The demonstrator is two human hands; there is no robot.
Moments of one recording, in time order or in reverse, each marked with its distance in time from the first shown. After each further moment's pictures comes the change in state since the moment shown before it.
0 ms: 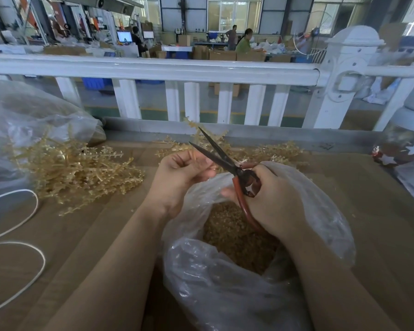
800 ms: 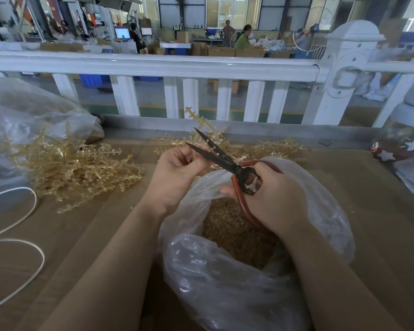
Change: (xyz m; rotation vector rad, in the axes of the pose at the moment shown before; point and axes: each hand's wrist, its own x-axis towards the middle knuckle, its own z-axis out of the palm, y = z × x) left_hand 0.000 0.002 0.000 0.298 0.012 0.147; right_hand -0.003 0.002 -0.002 -0.109 0.100 -0.066
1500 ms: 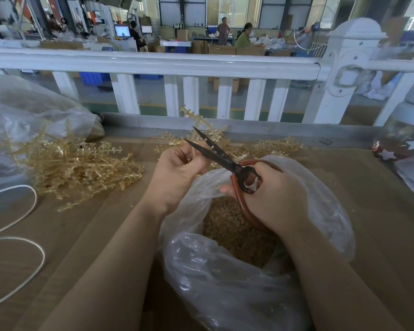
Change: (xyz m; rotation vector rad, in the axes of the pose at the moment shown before) left_hand -0.001 0.001 0.003 -0.005 0.013 0.006; right_hand 0.001 0.000 0.001 -0.021 0.036 -0.008
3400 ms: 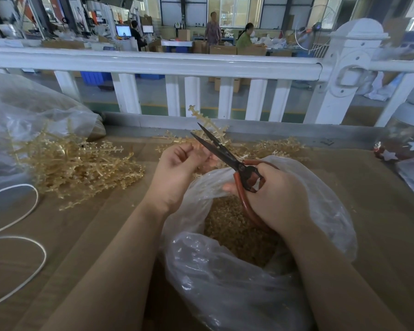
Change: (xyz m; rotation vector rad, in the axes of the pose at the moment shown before) left_hand 0.001 -0.001 -0.002 -0.198 -0.069 0.006; right_hand 0.000 0.000 0.002 0.045 -0.043 0.054
